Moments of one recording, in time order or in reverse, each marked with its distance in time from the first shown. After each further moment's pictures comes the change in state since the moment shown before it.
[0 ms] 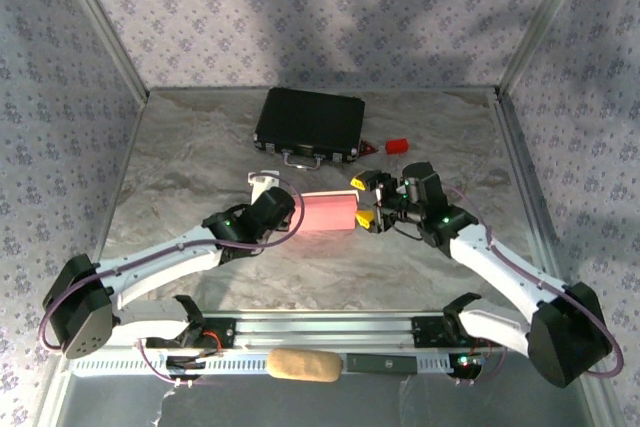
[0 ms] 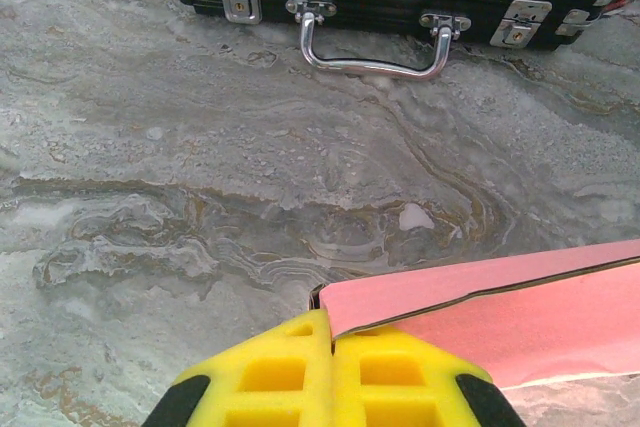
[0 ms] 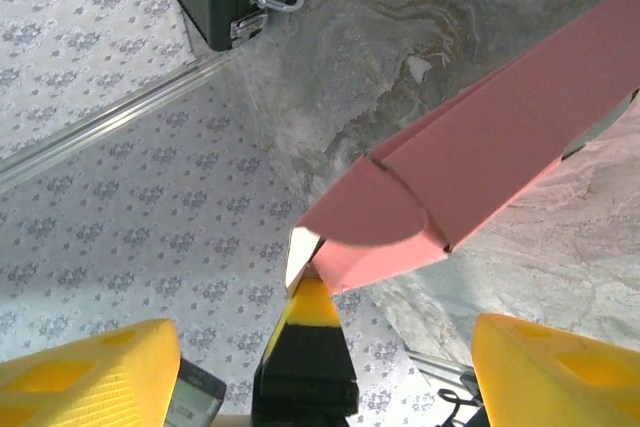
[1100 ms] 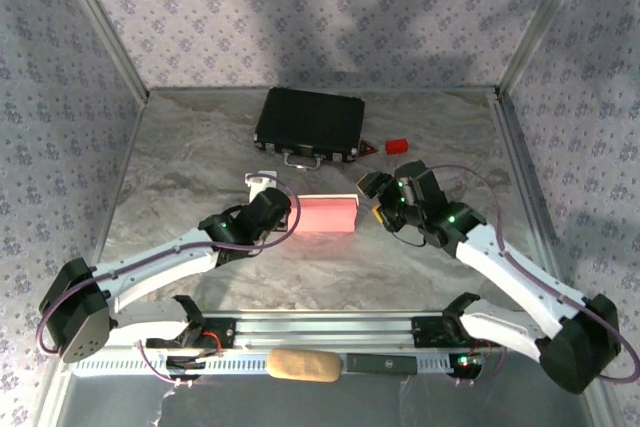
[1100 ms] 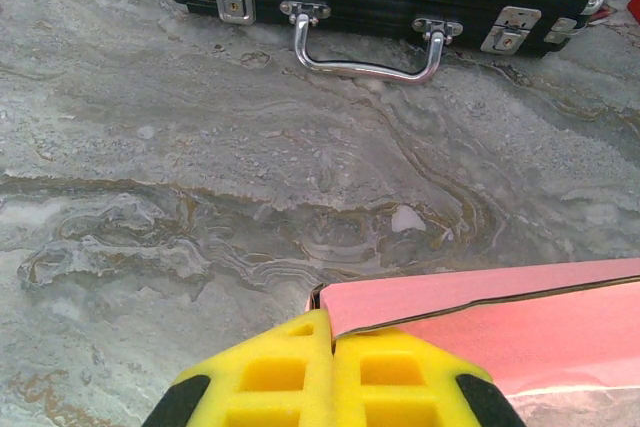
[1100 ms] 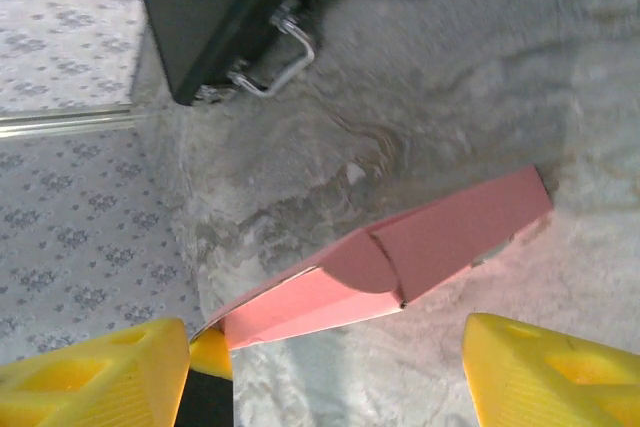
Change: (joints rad) left arm 0.014 -0.026 -0.029 0.035 0.026 0.000; right arm 0.104 -0.054 0.150 -0.345 0.306 -0.320
